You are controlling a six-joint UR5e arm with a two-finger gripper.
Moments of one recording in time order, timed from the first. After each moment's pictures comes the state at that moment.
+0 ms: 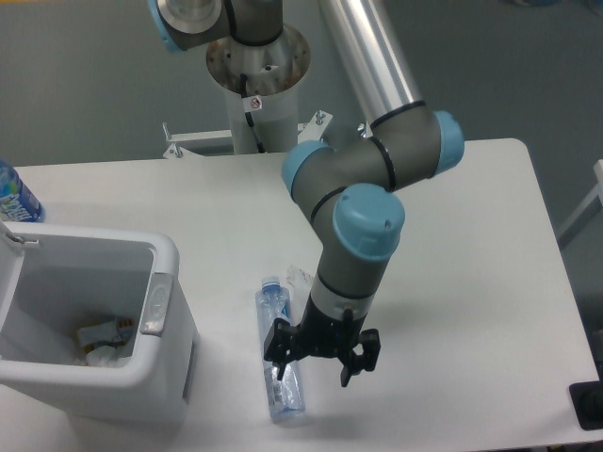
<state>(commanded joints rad) 2.38 -2.17 -1.41 -0.91 1.26 0.39</state>
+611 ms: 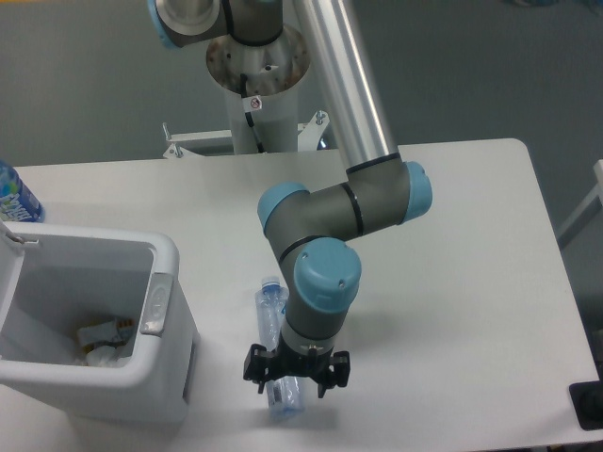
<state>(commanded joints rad) 2.31 -2.25 -1.40 -0.89 1.37 0.34</state>
